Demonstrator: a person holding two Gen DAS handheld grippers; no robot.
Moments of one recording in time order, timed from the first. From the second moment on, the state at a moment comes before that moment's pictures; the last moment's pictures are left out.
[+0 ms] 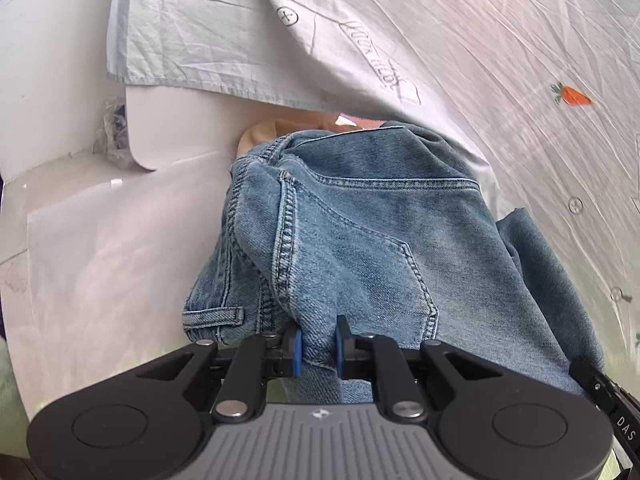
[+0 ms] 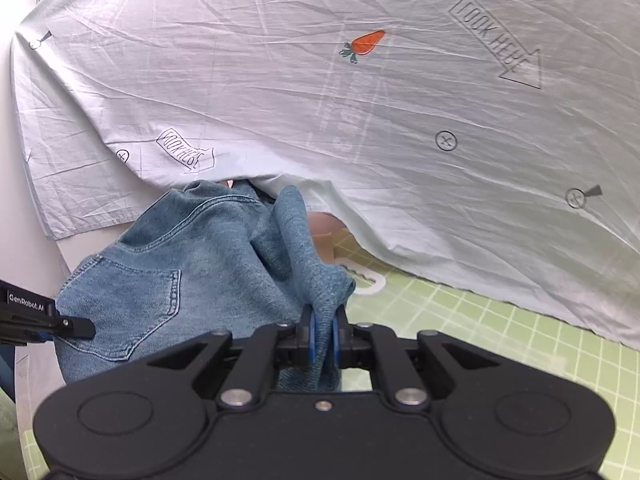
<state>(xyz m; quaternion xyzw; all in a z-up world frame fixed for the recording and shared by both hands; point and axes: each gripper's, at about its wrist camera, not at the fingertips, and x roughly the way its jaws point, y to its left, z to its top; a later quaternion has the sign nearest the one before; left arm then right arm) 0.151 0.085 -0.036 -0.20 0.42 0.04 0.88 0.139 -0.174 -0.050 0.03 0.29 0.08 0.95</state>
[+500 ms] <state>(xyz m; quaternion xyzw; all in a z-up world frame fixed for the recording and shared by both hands) 0.097 0.090 -0.044 -0.17 0.46 0.03 0.87 0.076 -0.214 -0.079 0.08 0.36 0.01 0.93</state>
